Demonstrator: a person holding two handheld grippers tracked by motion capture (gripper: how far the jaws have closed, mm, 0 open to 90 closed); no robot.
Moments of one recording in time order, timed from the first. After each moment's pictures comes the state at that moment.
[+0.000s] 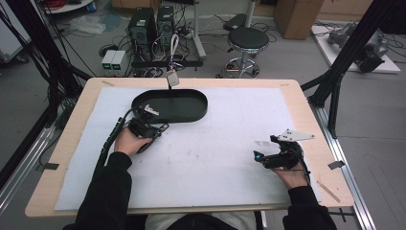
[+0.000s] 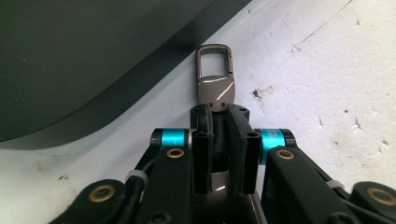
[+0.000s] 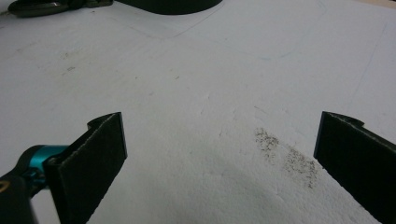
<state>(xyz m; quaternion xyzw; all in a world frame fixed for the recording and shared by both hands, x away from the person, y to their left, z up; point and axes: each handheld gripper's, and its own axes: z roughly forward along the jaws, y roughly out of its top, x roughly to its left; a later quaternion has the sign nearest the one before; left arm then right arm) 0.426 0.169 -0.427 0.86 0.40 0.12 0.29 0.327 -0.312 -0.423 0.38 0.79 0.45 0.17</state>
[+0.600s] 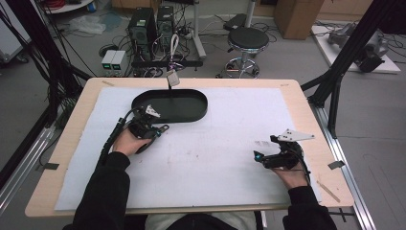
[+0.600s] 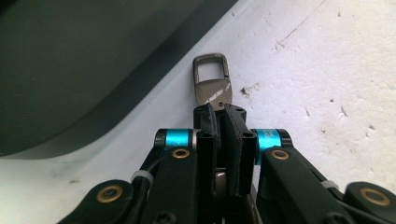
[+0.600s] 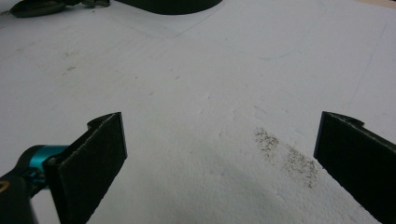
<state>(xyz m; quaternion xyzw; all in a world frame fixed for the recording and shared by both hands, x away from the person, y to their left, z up) 0.415 0.164 -0.416 0.88 0.36 0.16 0.28 0.327 -0.312 -0.423 0.37 0.79 0.45 0.17</state>
